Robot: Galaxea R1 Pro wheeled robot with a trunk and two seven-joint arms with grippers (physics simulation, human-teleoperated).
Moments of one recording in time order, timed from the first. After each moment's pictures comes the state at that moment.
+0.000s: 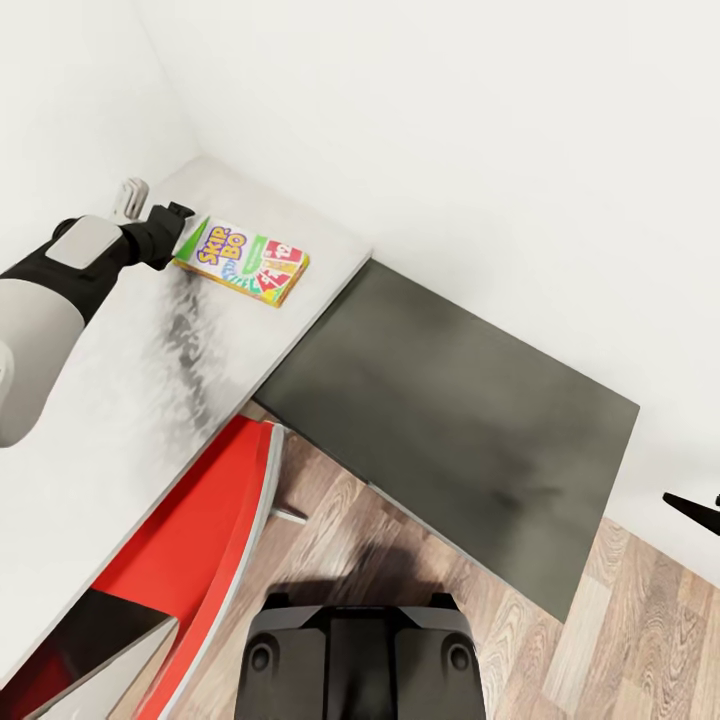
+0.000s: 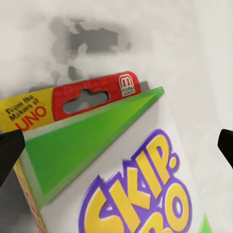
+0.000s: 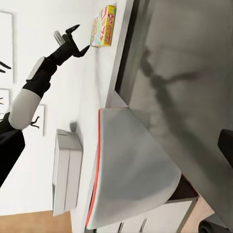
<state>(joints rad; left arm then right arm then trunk) -1.76 0.24 -0.34 -0.27 1.29 0.30 0.17 -0.01 -0.65 -0.64 -1.61 -1.04 1.04 1.18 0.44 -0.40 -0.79</state>
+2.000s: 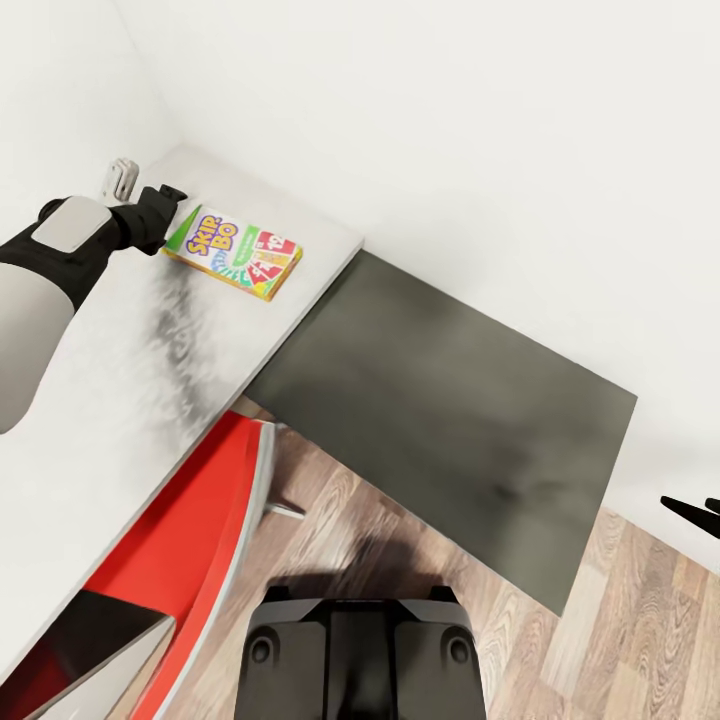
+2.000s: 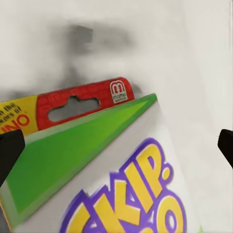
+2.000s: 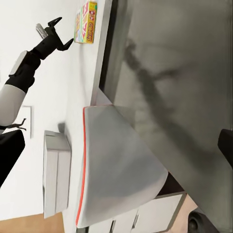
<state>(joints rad) -1.80 0.25 -0.34 -0.27 1.28 0.30 0.18 -0.01 -0.65 -0.64 -1.61 -1.00 1.04 1.17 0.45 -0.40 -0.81</state>
